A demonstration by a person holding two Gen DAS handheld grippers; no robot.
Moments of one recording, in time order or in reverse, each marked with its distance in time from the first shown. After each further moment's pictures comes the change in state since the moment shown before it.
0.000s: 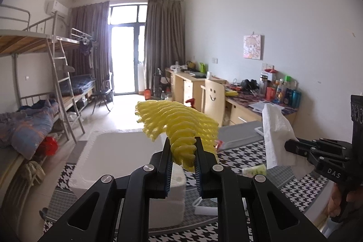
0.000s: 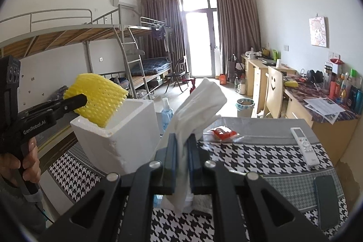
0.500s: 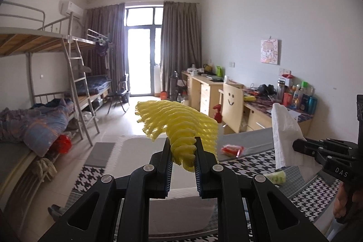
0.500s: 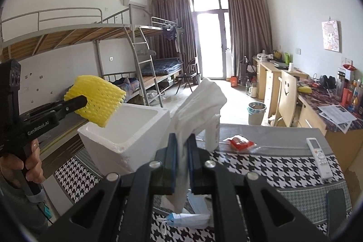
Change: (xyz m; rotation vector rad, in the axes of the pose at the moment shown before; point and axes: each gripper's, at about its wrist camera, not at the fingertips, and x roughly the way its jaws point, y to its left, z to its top) left arm -0.001 0.030 0.004 -0.026 -0.019 0.105; right arm 0.028 0.020 0.020 -0.028 -0.001 0.072
